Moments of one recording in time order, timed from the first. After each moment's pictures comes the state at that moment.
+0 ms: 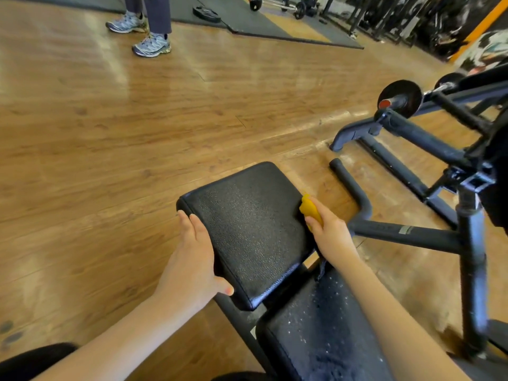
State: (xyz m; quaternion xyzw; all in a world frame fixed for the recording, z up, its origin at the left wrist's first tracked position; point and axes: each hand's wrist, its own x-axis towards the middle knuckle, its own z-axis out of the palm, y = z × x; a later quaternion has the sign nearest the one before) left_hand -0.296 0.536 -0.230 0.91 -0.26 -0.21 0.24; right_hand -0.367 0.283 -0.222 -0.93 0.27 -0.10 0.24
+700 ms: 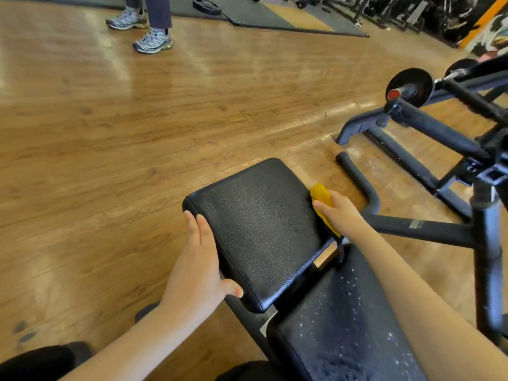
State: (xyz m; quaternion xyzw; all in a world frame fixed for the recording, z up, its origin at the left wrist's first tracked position) left_hand -0.298 0.540 -0.246 0.90 -0.26 -0.19 0.28; right_hand -0.340 0.252 -0.212 -0.91 0.31 0.01 0.29
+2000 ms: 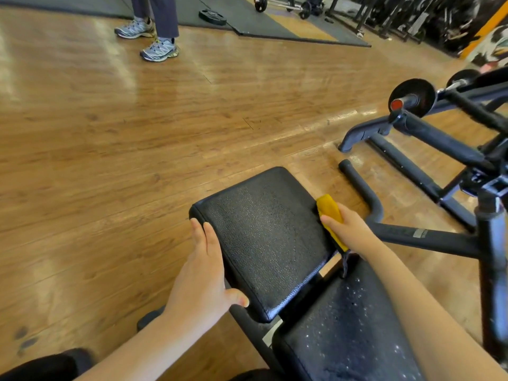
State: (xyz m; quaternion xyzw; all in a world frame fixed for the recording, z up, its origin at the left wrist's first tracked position) left_hand -0.295 0.543 -0.251 0.90 -0.28 -0.18 0.27; right_hand -0.349 0.250 -0.215 -0.91 0.29 0.01 0.31
